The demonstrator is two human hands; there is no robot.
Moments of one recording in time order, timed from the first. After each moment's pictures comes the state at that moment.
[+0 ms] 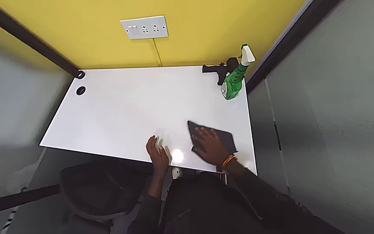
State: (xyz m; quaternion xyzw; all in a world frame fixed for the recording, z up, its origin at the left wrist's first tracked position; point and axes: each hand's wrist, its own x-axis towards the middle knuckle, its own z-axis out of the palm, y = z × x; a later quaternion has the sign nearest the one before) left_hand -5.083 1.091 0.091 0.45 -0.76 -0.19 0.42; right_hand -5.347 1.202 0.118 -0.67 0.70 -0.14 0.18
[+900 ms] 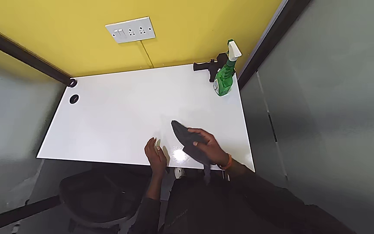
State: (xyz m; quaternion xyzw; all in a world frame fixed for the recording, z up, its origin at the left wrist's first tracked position) left_hand -5.086 1.087 0.091 0.46 -0.79 -0.18 0.36; right_hand -5.330 1.199 0.177 -0.43 0.41 -0.66 0.46
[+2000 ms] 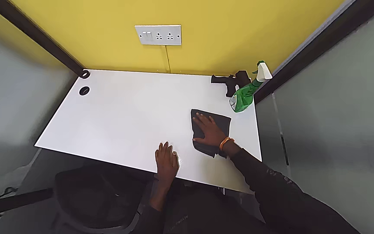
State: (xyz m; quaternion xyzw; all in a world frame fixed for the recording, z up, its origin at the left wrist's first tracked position) left_hand -5.093 1.082 0.087 0.49 -0.82 -0.15 0.26; right_hand -5.393 1.078 0.122 -0.69 0.69 -0.10 0.16
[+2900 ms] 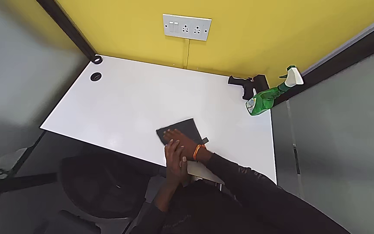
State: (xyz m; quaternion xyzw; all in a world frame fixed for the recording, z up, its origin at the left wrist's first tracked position) left_hand -5.060 1.081 0.114 0.35 -0.79 -0.22 0.45; right_hand -5.205 1.031 0.122 -0.83 0.48 -0.17 0.24
